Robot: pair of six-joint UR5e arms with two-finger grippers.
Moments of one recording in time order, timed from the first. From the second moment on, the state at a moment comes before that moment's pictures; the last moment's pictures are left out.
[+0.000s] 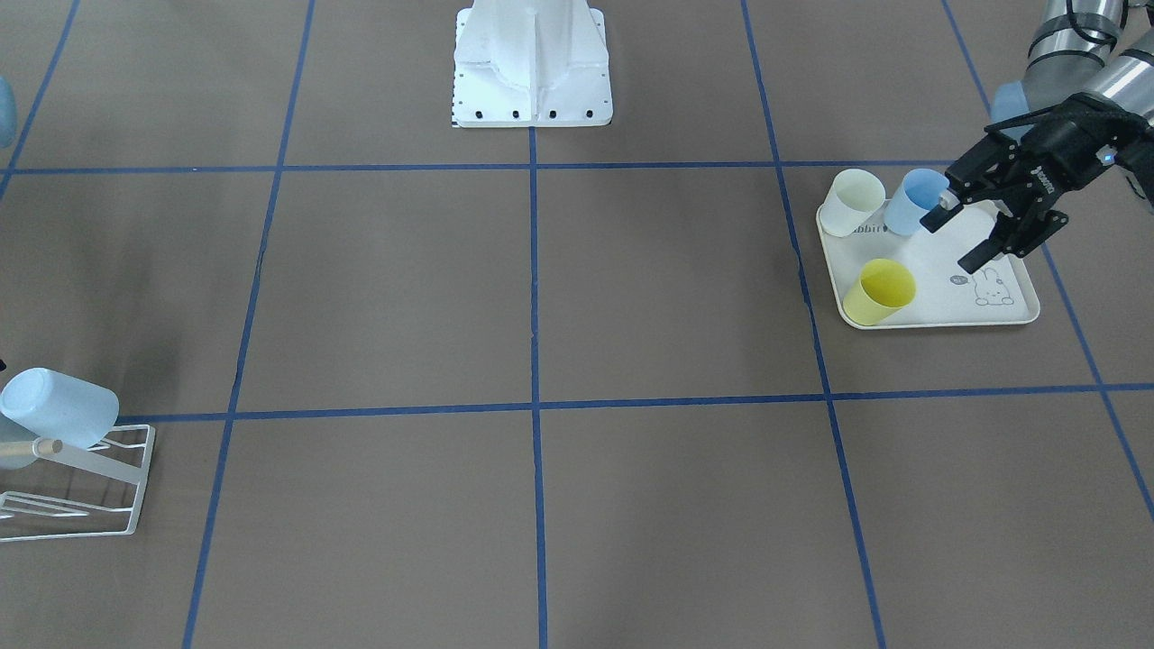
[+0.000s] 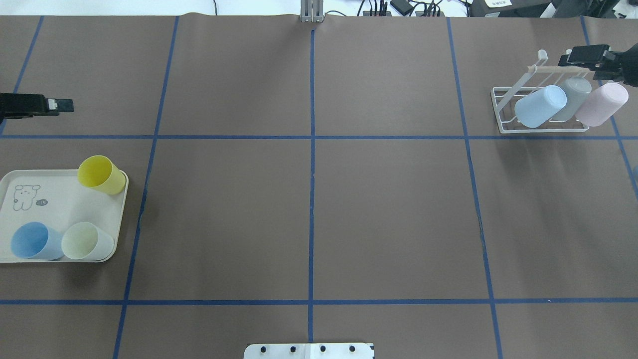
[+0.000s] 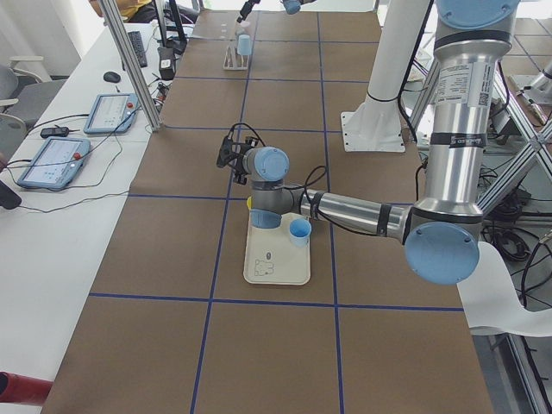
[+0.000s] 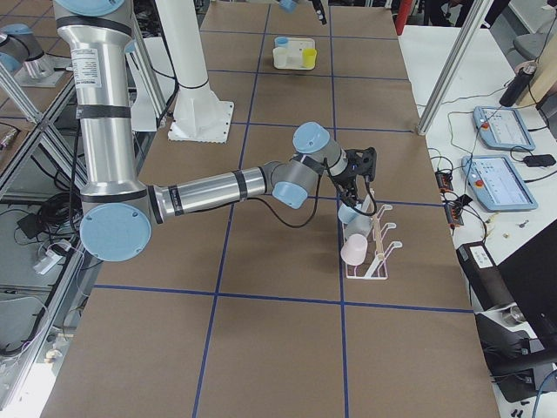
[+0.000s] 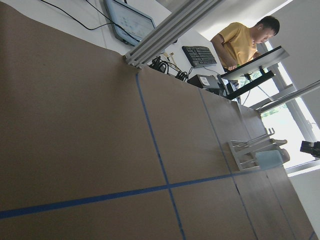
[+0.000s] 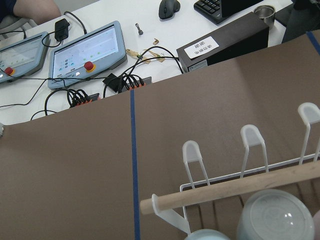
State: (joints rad) left arm -1.14 -1.57 -1.65 -2.97 -2.26 -1.16; right arm 1.18 -1.51 1.74 -0.74 2.00 1.12
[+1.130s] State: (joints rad) left arm -1.07 -1.19 -1.80 -2.61 -2.16 -0.94; right arm 1.11 -1.50 1.75 -0.74 1.95 1.13
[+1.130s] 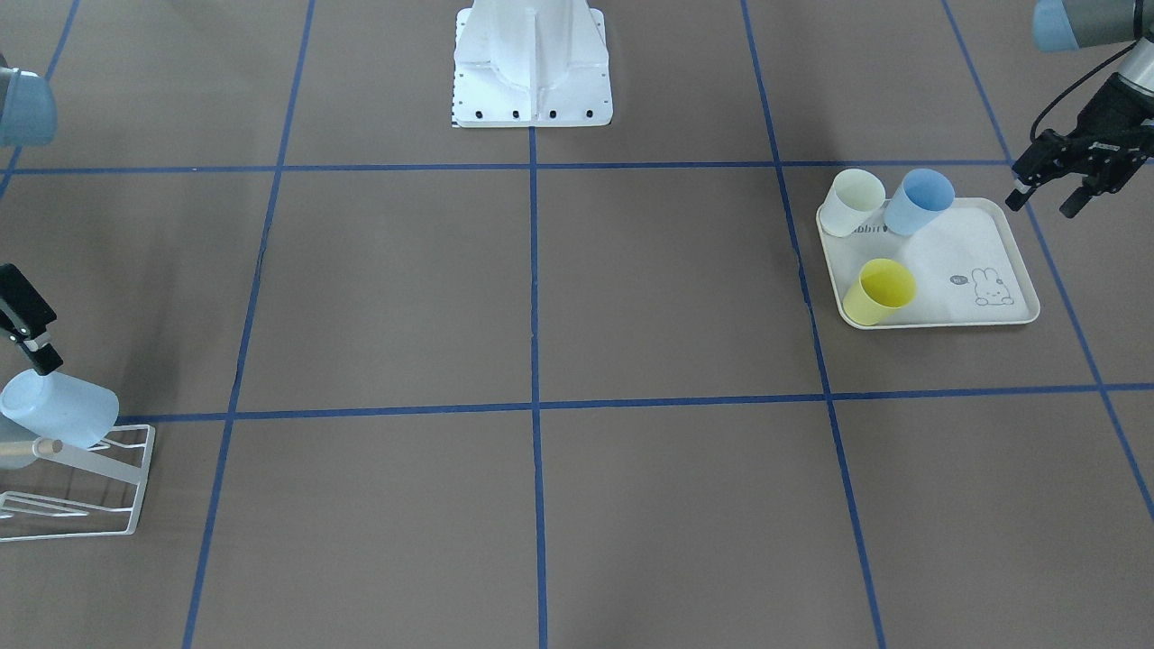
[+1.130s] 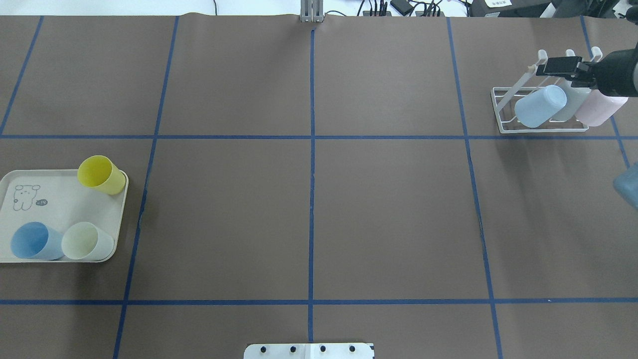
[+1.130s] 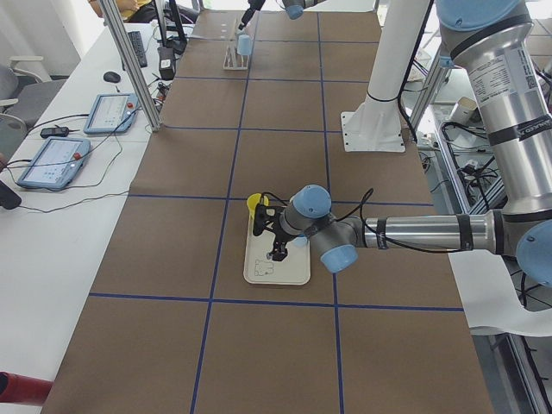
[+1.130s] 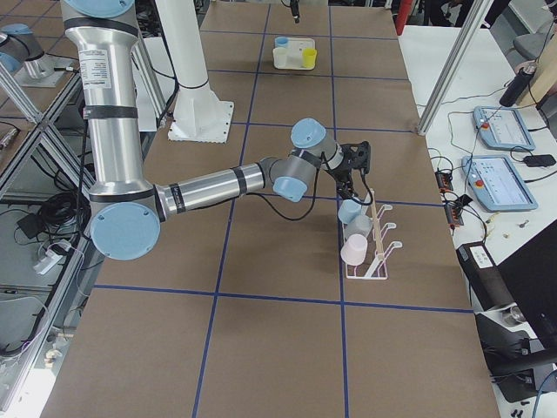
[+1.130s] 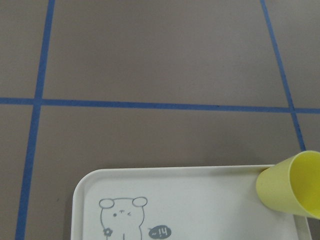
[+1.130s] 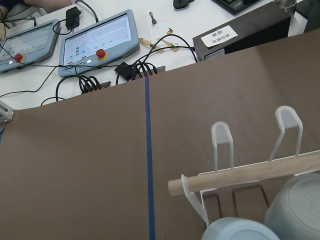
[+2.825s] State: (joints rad) left arm -0.82 -1.14 -1.86 -2.53 -2.08 -1.11; right arm 1.10 -1.50 1.77 -0.74 1.94 1.15
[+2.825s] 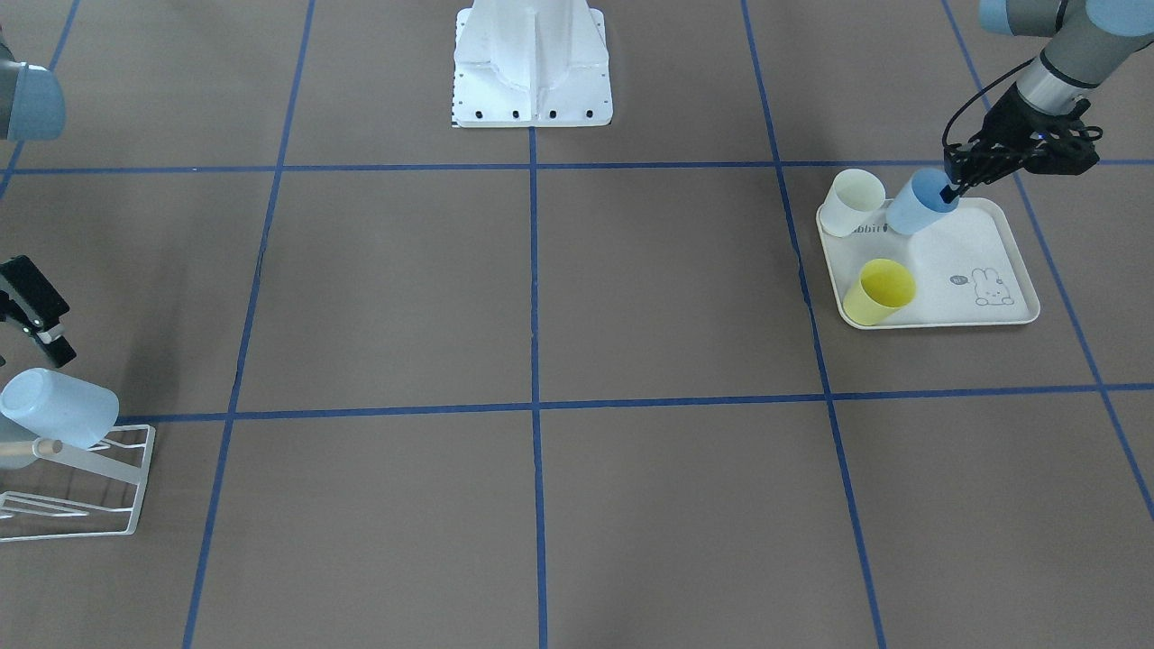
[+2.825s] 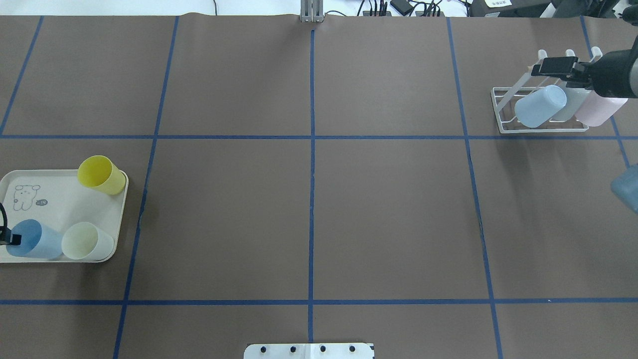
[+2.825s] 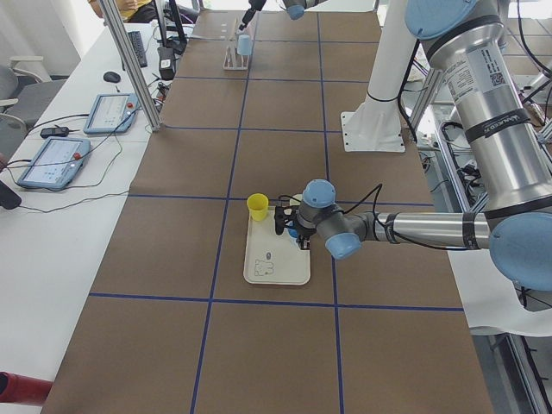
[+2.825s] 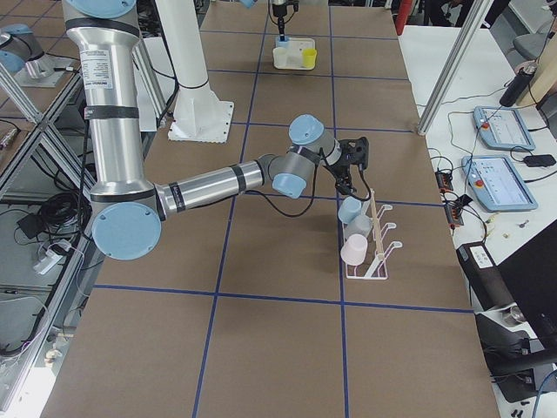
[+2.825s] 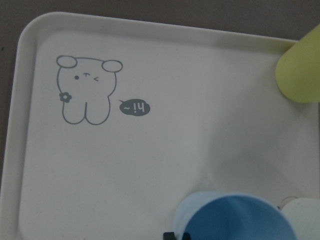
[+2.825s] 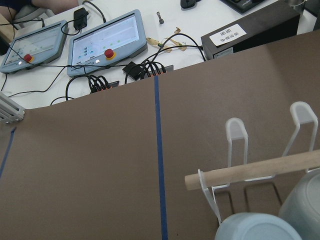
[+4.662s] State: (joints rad) left arm -0.90 -2.00 -1.83 -2.65 -2.06 -2.03; right arm 0.86 -1.20 1.94 -0.74 1.95 2.00
